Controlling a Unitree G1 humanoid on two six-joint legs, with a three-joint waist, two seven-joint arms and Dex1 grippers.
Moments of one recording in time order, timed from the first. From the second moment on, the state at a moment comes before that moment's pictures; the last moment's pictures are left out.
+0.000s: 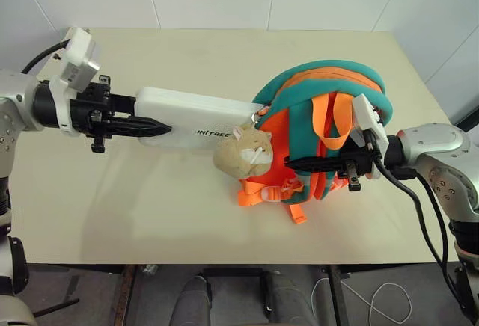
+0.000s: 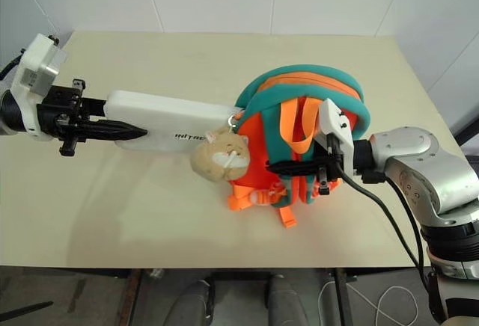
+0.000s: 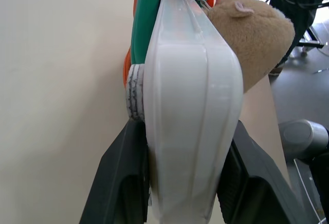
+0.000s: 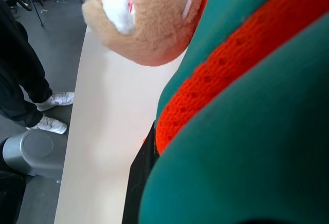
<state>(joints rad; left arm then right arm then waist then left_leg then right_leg) -0.81 1.07 0.06 0.00 -0.60 0.70 -1.35 -0.61 -0.86 0.03 -0.31 0.69 0.72 1.17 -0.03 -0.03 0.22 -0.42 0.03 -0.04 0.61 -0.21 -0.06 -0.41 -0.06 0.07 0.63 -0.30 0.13</state>
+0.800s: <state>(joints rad) -0.89 0.96 -0.04 -0.07 -0.53 0.75 -1.26 -0.64 -0.84 0.04 -0.27 0.65 0.70 1.19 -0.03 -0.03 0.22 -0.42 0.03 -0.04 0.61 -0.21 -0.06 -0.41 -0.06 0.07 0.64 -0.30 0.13</state>
